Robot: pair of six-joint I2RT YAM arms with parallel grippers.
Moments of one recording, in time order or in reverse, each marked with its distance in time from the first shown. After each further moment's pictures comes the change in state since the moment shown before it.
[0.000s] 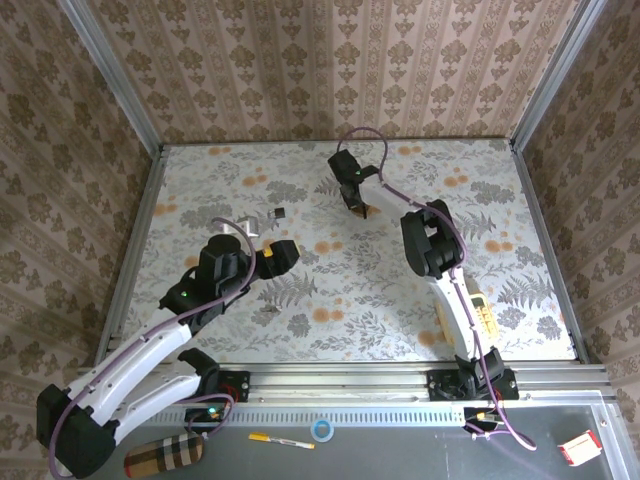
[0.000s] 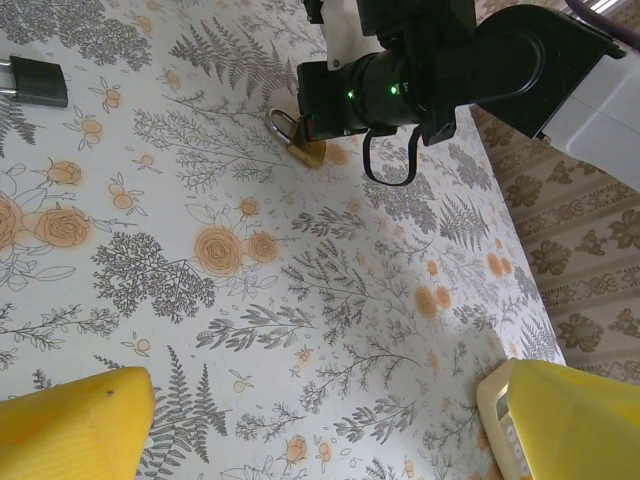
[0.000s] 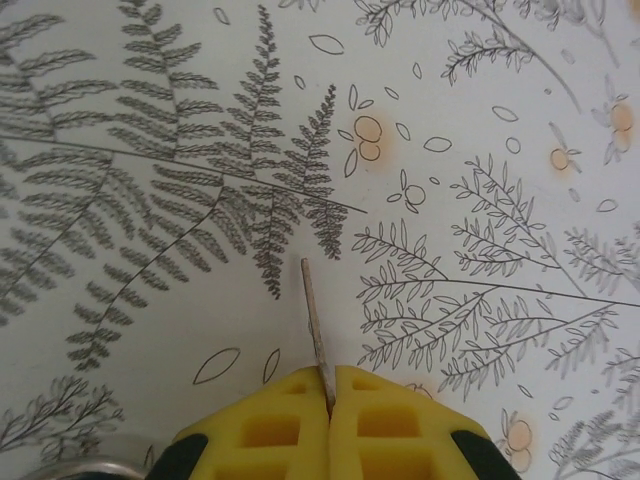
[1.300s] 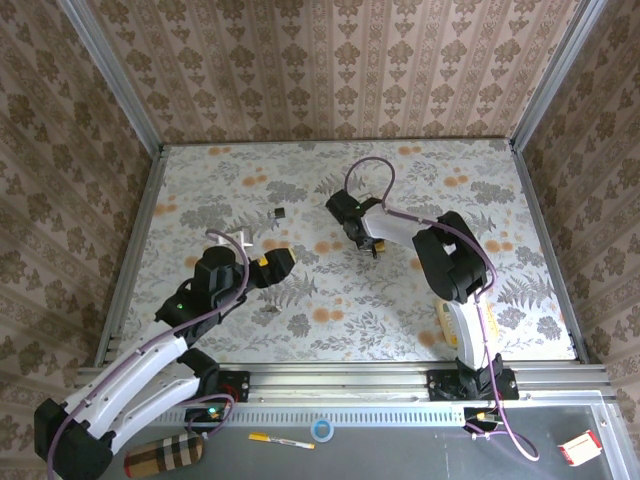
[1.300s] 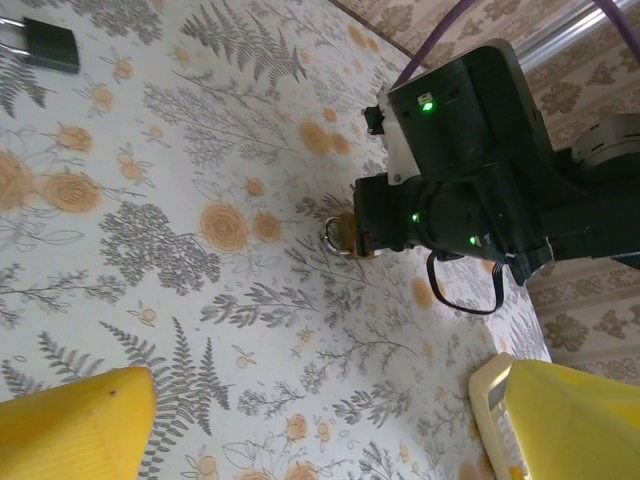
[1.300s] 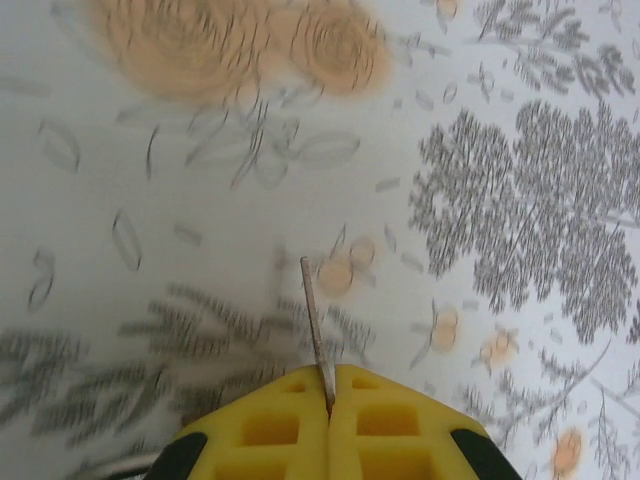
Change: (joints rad) left arm -0.019 -0.090 -0.088 0.015 0.003 -0.056; right arm 0.143 -0.387 -0.619 -0.040 0.108 0.298
